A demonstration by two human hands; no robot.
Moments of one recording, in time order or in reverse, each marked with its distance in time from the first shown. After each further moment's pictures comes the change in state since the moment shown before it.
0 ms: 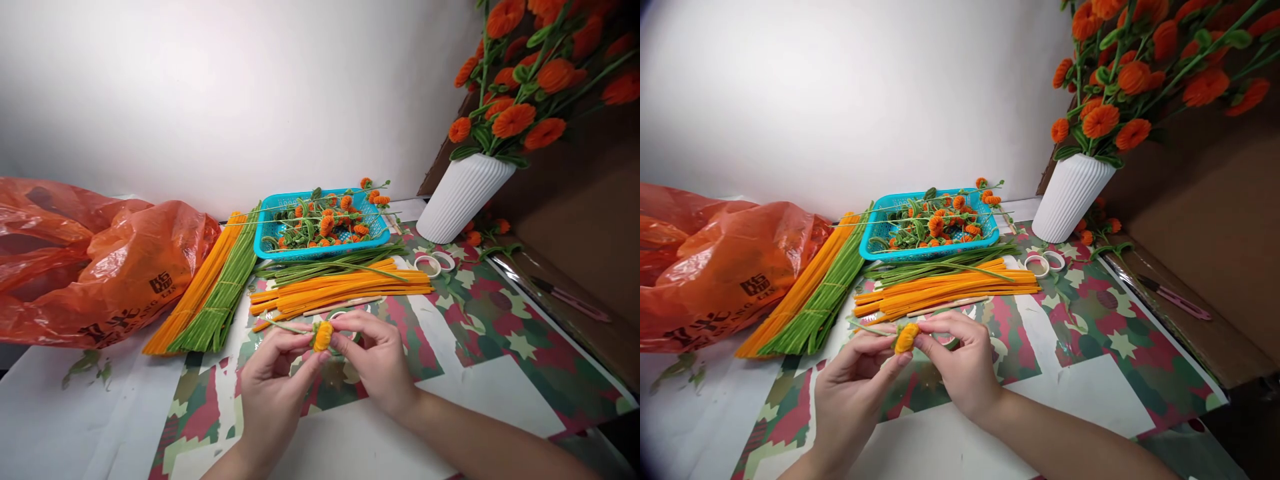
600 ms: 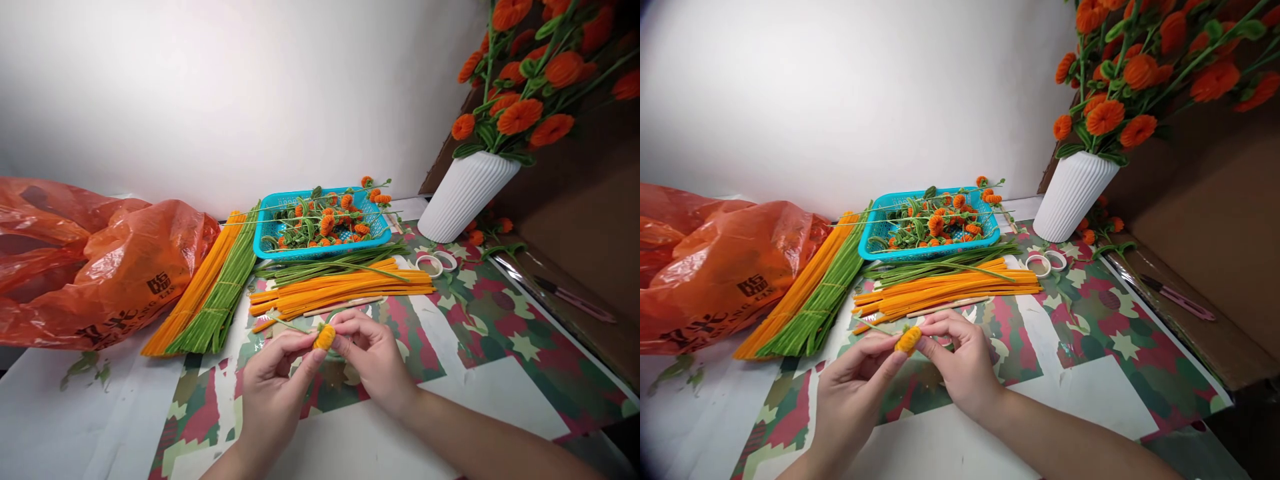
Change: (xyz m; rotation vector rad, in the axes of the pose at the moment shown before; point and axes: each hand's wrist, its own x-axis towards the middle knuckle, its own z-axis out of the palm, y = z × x) left_hand 0.003 -0.001 -0.005 0.056 -0.067 -0.052; right_hand 0.000 0.010 0.000 0.174 -0.064 0.100
